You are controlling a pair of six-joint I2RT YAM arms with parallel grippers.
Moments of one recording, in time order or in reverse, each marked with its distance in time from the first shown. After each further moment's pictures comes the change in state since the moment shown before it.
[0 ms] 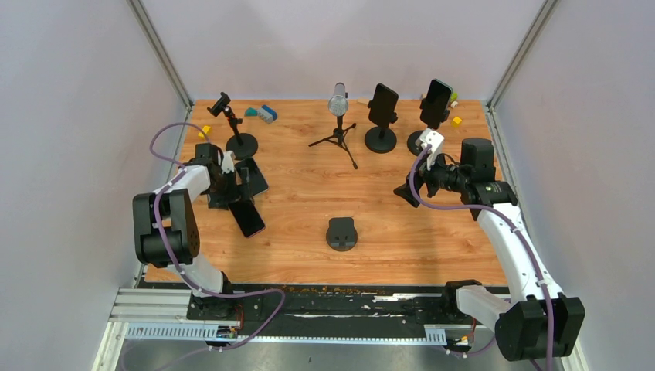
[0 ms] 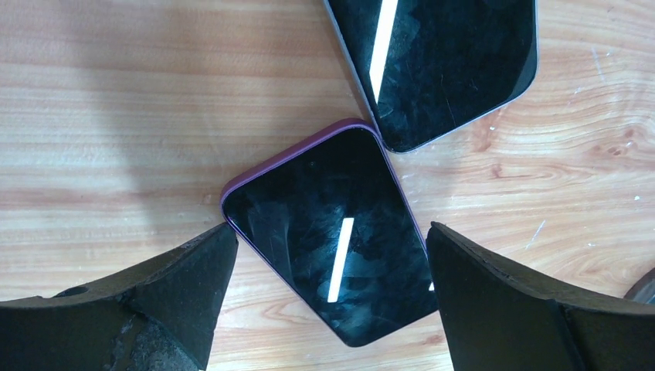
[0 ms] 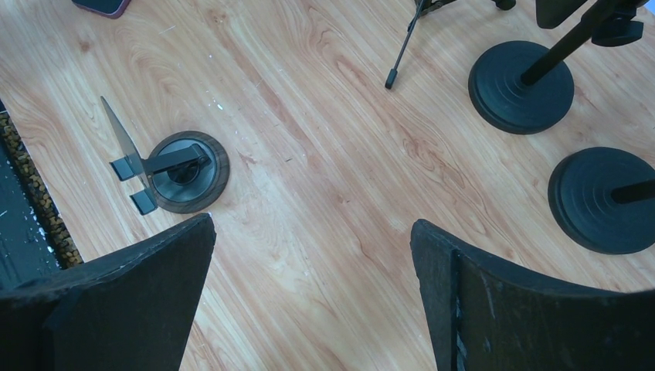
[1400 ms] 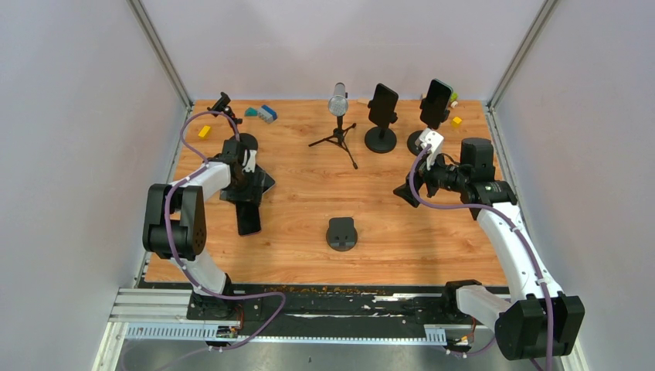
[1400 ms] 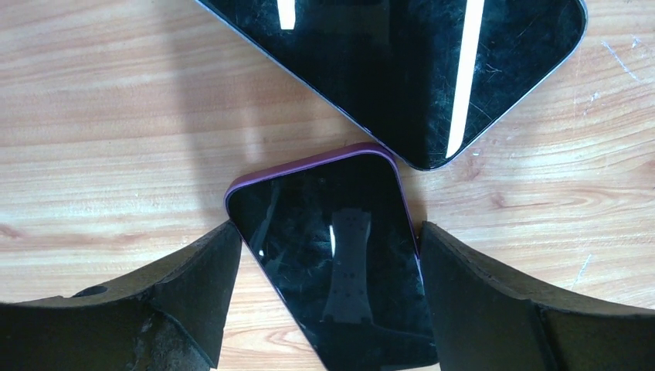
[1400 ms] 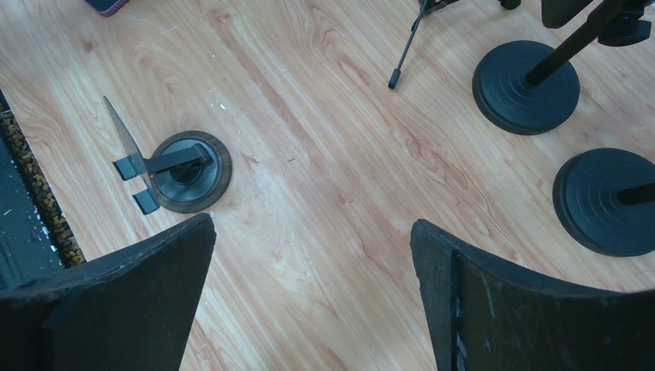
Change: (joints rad) left arm -0.202 0.058 0.039 0.034 -0.227 0.069; right arm 0.000 0.008 0.000 0.000 -0.008 0.000
